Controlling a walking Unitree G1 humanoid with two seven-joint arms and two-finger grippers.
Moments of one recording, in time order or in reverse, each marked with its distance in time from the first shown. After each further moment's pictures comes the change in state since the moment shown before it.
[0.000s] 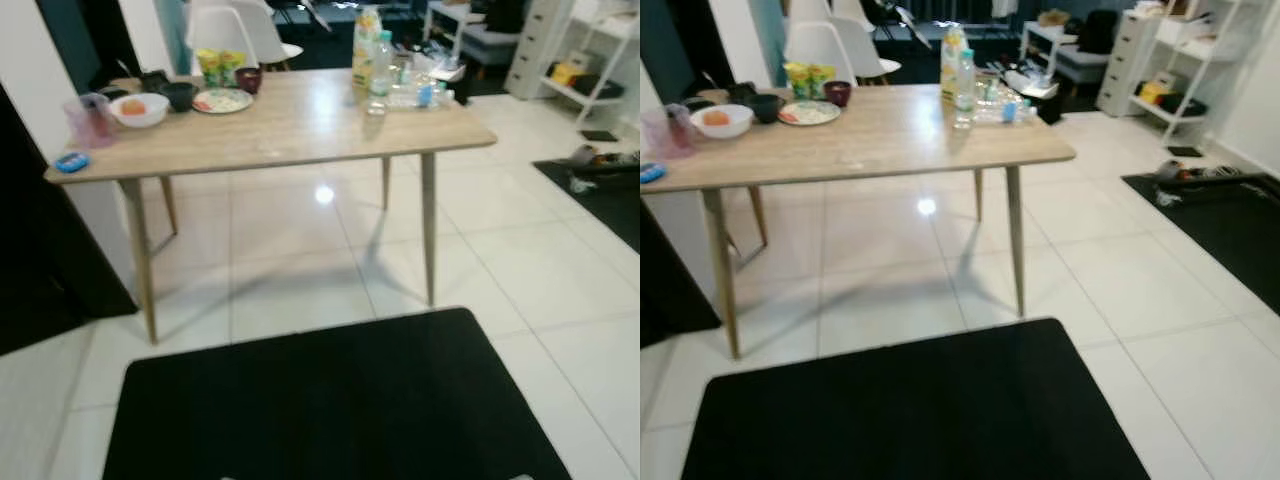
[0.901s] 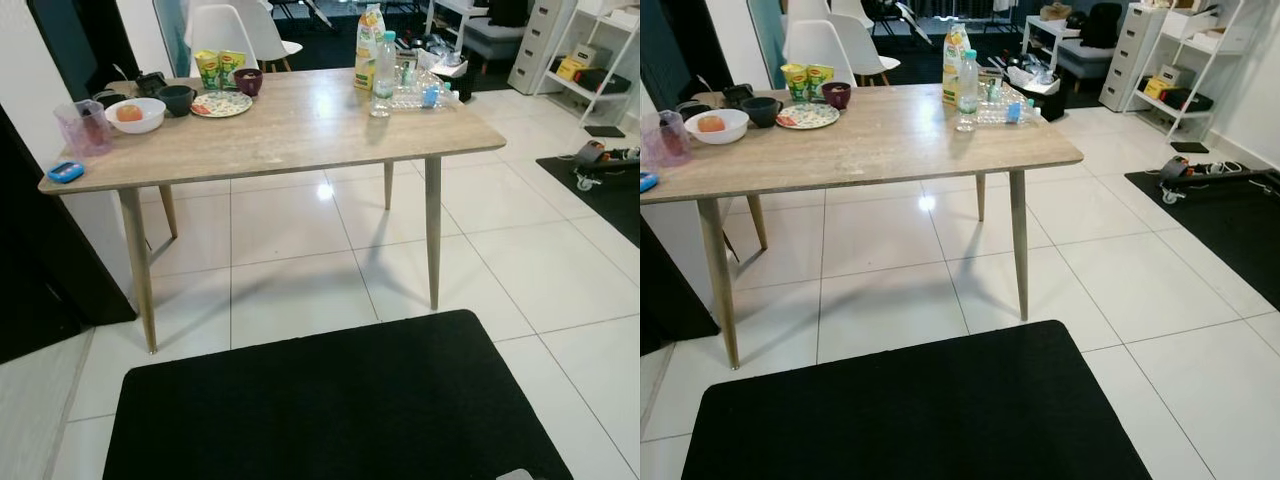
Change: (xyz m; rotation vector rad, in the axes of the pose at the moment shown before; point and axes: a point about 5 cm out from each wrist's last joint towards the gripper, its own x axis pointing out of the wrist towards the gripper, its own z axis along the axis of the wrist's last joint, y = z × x) left arm -0.001 -0.001 -0.006 -0.005 0.014 -0.001; right arm 0.000 0.003 -0.003 0.003 0.004 0.004
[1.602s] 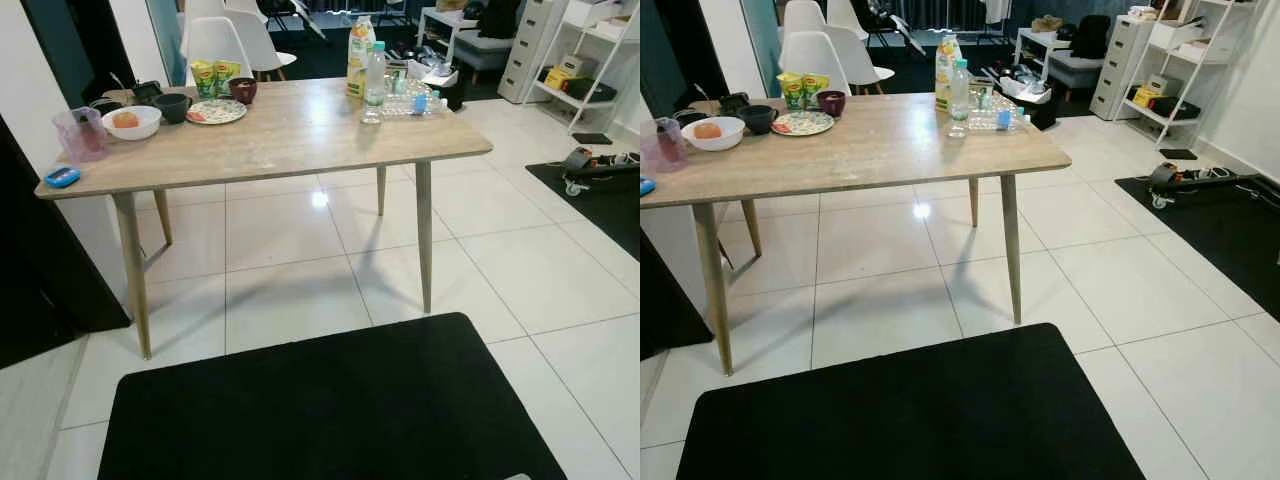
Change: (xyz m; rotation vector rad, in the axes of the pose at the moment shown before) left arm 0.000 0.000 -0.001 0.001 0.002 0.002; right arm -0.001 0.000 -0.006 0.000 0.017 0.001
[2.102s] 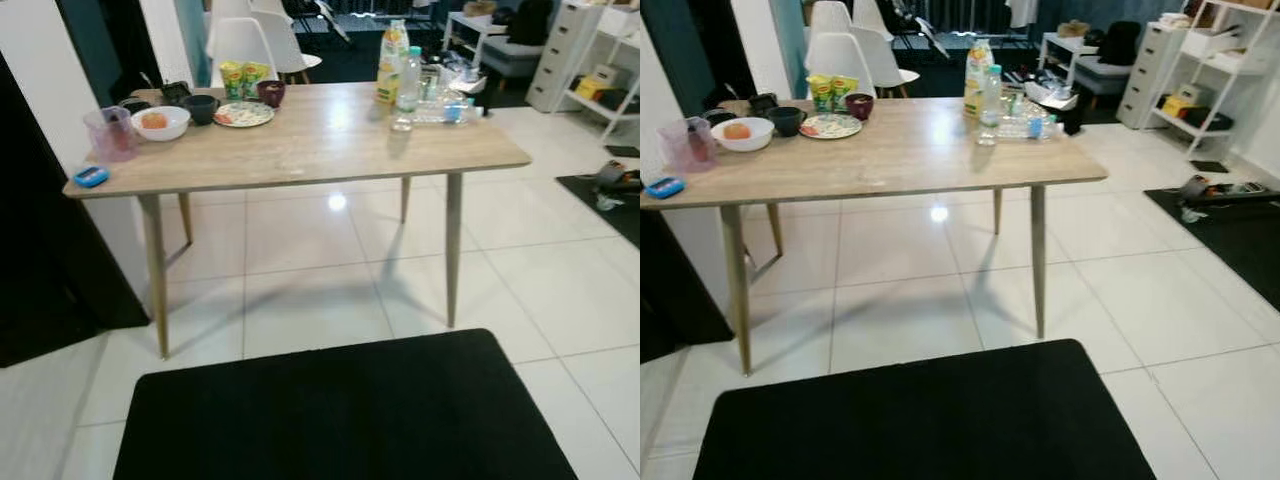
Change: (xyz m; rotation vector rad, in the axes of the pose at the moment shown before) left arm 0.000 -0.001 0.003 0.005 -0.011 -0.014; right arm -0.001 -0.001 -0.004 0.001 0.014 -0.003
